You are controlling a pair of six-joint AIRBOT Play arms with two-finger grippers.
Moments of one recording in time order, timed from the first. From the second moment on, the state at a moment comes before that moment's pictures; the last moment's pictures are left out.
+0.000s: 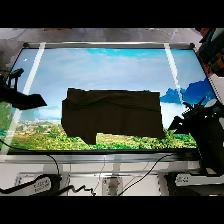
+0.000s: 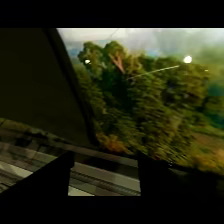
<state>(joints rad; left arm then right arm) 0.37 -1.30 1.26 1.24 -1.39 -1.20 -0.49 -1.51 0.93 -1.12 1.43 1.20</state>
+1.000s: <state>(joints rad) 0.41 -1.27 0.62 0.87 -1.14 -1.03 -0.52 -1.41 0.65 -0.67 1.21 0.91</state>
